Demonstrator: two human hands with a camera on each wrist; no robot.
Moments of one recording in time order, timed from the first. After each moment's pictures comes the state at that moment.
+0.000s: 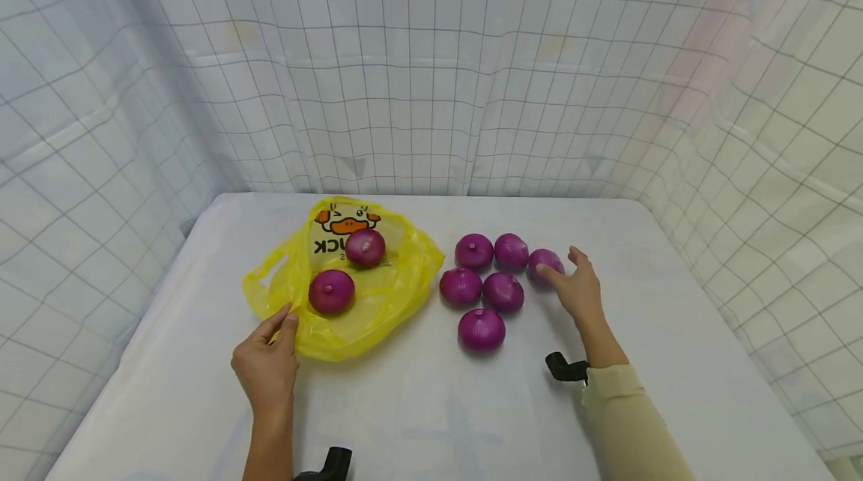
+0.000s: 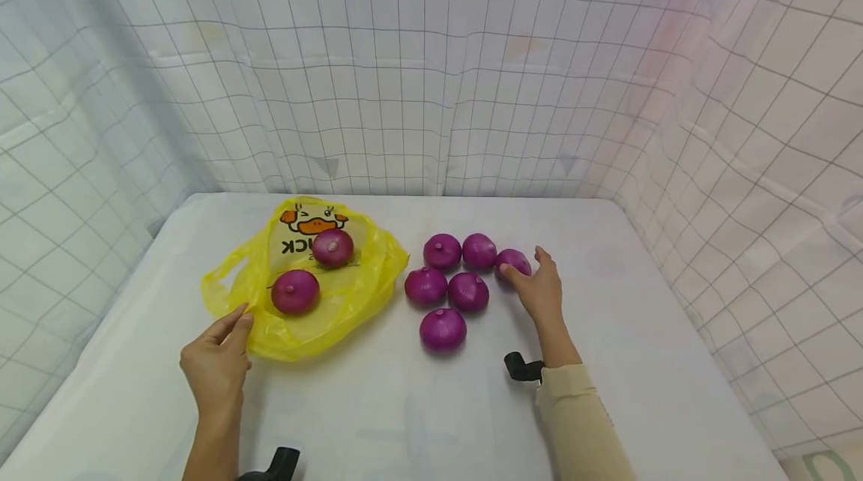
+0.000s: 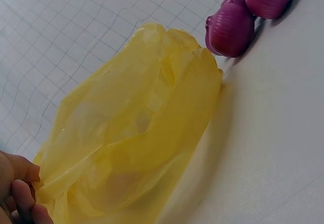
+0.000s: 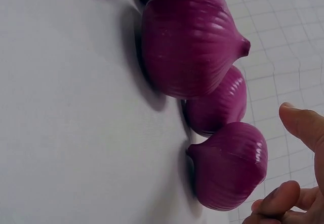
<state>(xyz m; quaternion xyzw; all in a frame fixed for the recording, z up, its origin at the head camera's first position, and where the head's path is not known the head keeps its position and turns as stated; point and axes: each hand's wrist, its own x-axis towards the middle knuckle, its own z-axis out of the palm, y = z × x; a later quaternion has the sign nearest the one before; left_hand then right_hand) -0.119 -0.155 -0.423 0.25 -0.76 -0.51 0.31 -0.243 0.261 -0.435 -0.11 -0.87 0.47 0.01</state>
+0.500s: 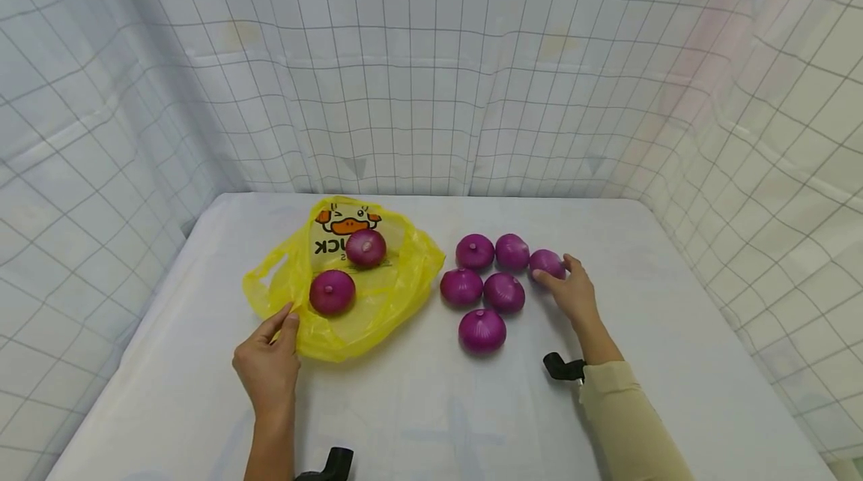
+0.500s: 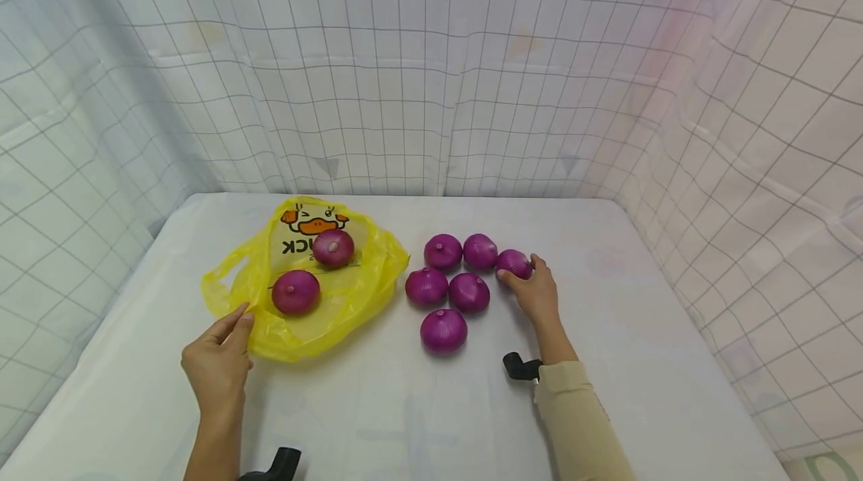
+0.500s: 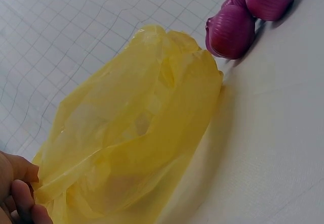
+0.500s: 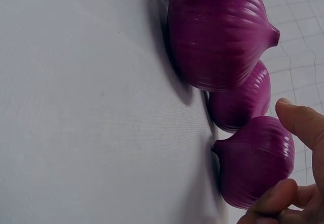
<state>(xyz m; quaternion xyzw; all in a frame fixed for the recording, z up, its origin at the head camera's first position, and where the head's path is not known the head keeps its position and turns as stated) -0.120 -0.155 -0.422 0.26 -0.76 -0.52 0.30 -0.254 0.261 -0.455 -0.12 -0.87 0.47 -0.03</state>
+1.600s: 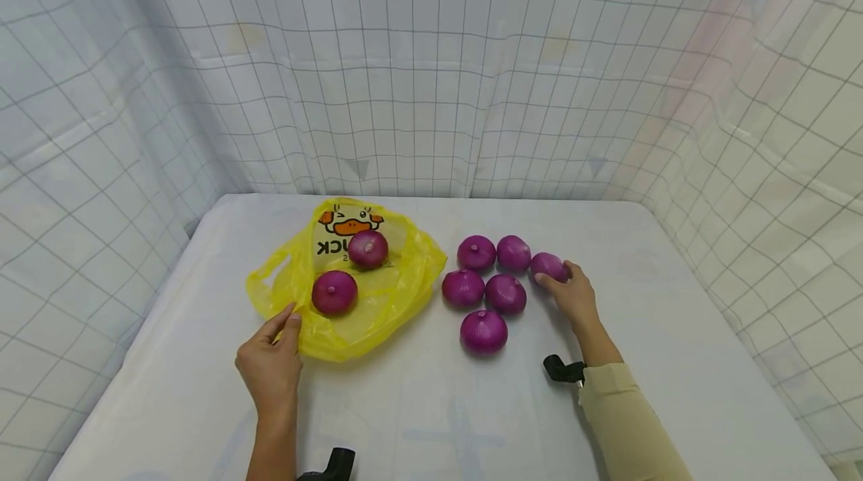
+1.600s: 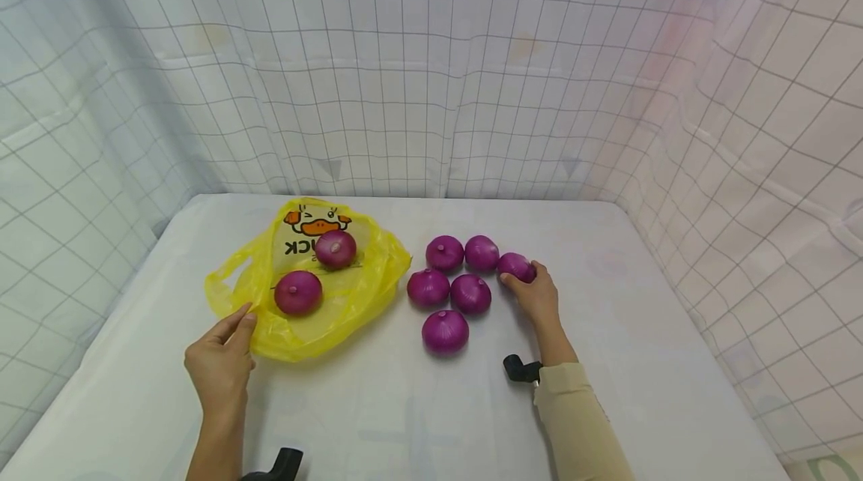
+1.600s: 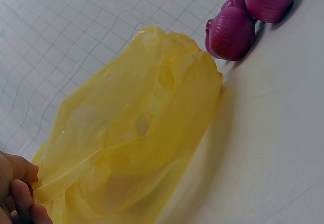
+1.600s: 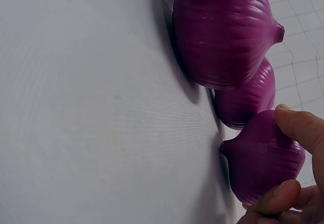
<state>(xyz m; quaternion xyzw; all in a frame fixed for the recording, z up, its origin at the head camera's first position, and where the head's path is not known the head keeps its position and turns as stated) -0.118 -0.153 -0.420 0.26 -0.76 -0.52 0.31 -0.255 0.260 -0.459 -0.14 -0.87 0.47 -0.04</state>
